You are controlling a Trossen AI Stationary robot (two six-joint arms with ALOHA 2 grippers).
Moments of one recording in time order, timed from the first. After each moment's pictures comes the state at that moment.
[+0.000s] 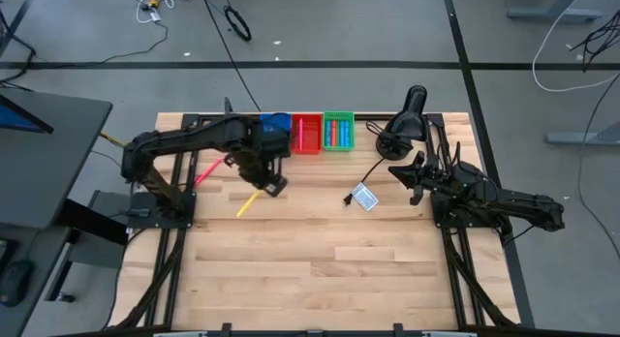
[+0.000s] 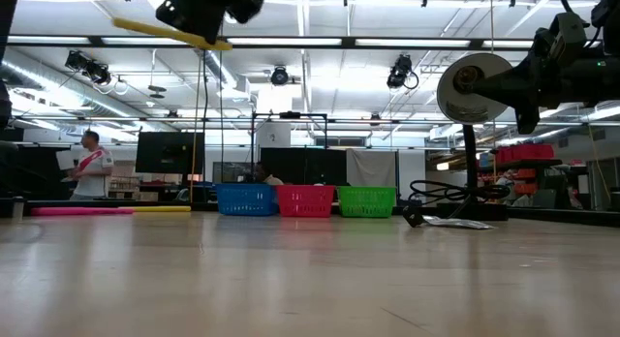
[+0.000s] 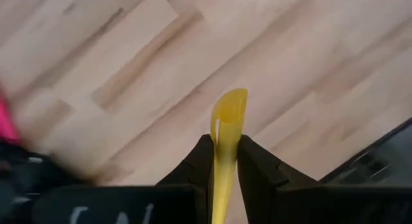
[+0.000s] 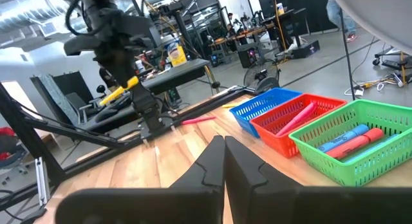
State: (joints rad) left arm 0.11 1.67 1.77 -1.53 0.13 -0.77; right arm -0.22 0.01 0.02 0.03 0.06 0.36
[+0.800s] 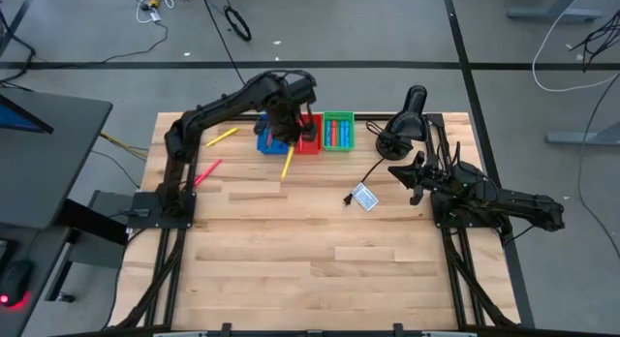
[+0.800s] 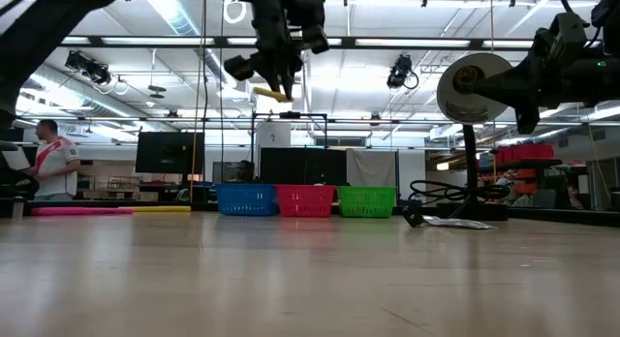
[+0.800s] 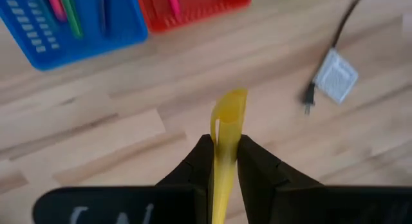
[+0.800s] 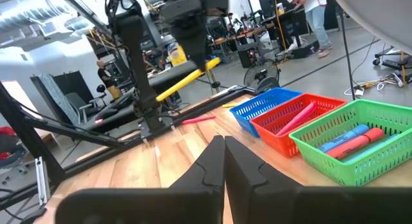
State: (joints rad) left arm 0.43 2.04 2.14 -1.46 0.16 -0.85; right arm -0.22 0.01 0.02 0.03 0.06 0.36
